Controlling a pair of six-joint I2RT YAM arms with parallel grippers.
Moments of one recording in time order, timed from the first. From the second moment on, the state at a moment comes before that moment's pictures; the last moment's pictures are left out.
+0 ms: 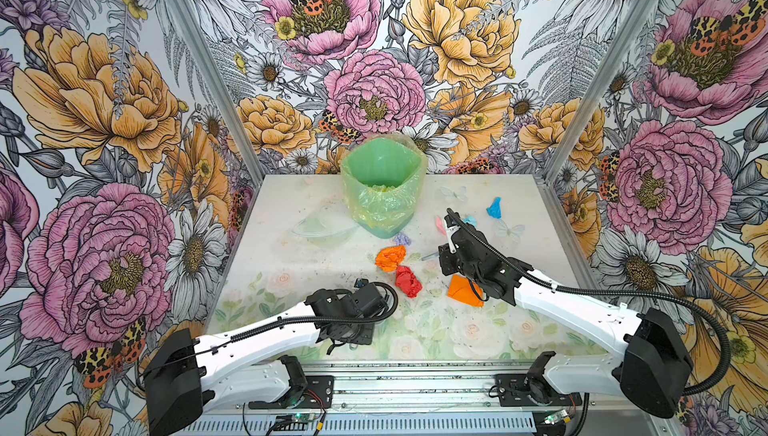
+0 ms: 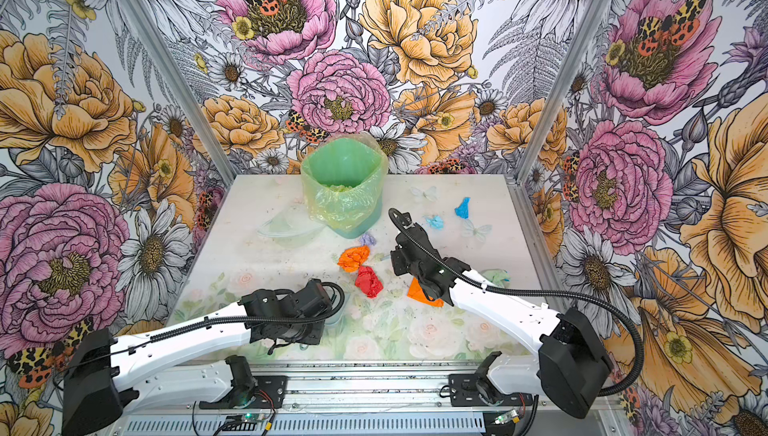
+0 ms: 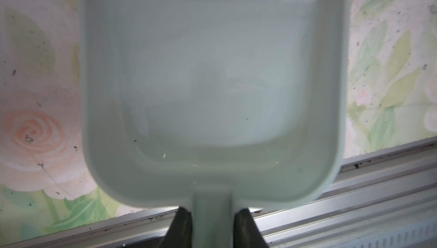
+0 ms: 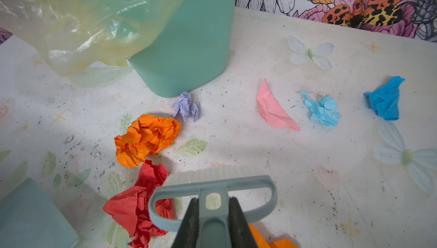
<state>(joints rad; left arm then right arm) -1.03 1.13 0.72 -0.93 -0.11 -0.82 0.71 1.29 0.87 -0.29 0.25 0.27</state>
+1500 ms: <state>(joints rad) -1.10 1.42 0.84 -0.88 -0.12 -0.70 0.82 1.37 0.83 -0.31 0.04 0.25</state>
